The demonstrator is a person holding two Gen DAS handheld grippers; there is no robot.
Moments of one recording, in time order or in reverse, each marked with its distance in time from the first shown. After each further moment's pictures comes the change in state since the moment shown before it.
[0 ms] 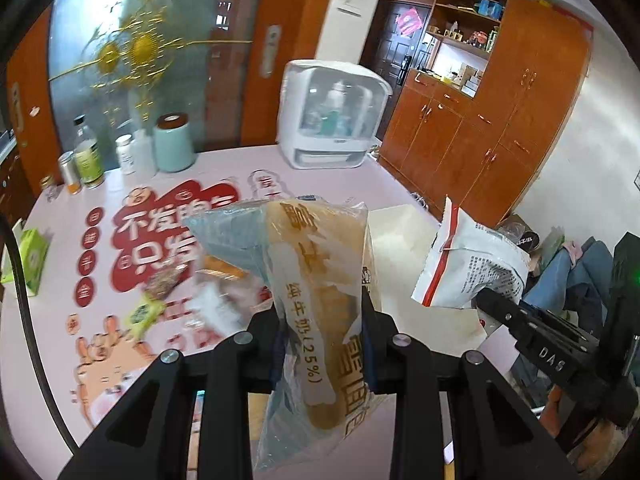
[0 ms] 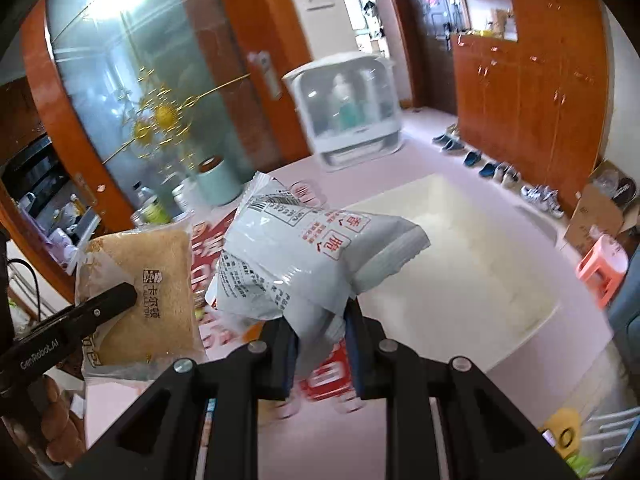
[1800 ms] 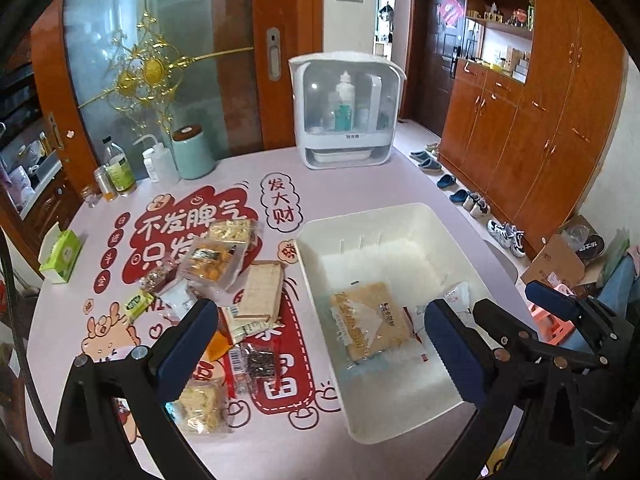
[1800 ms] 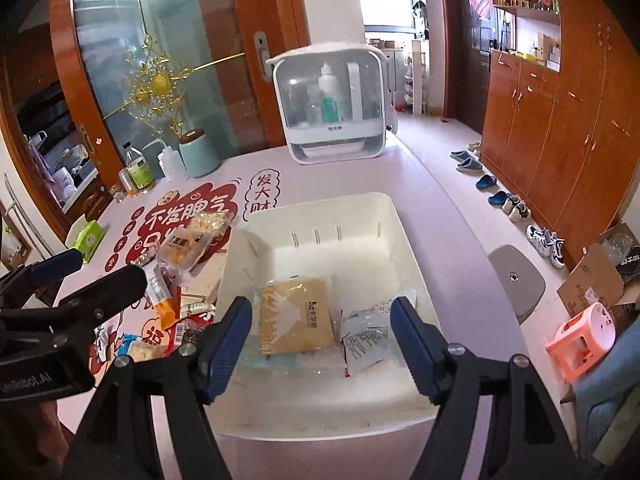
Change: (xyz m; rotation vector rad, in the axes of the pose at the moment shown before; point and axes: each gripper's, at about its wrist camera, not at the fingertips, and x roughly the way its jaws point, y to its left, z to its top) left arm 0.058 -0.146 0.003 -0.003 -0.014 0.306; right arm 0.032 -0.122 0.040 -0.222 0.065 0.052
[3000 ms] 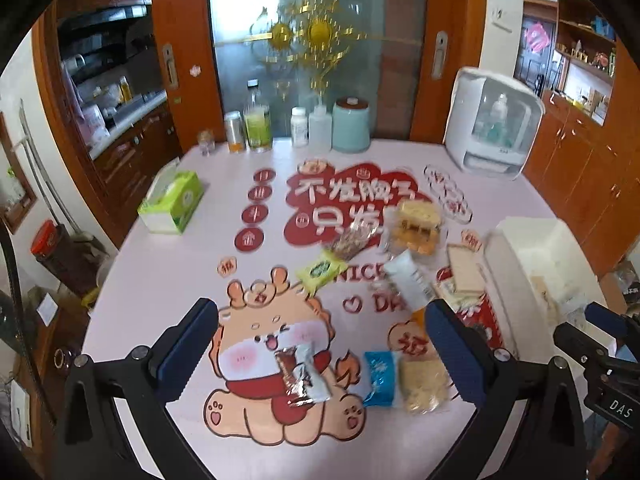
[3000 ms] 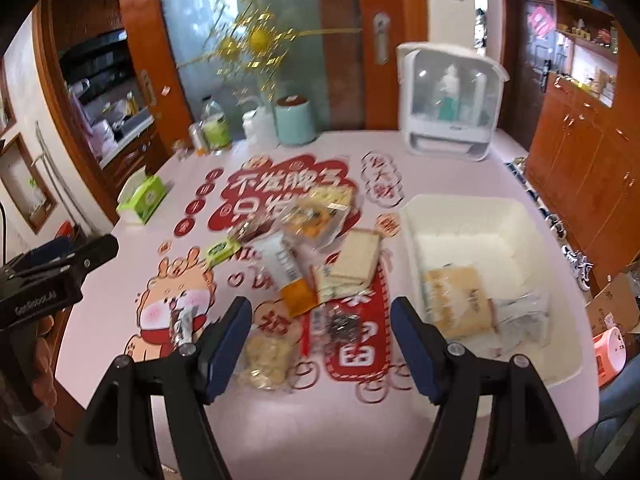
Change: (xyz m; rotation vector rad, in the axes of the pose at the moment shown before) left arm -0.025 0.293 -0.060 -0.188 0.045 0.173; right arm 0.014 0.223 -0.024 -0.137 0.076 0.080
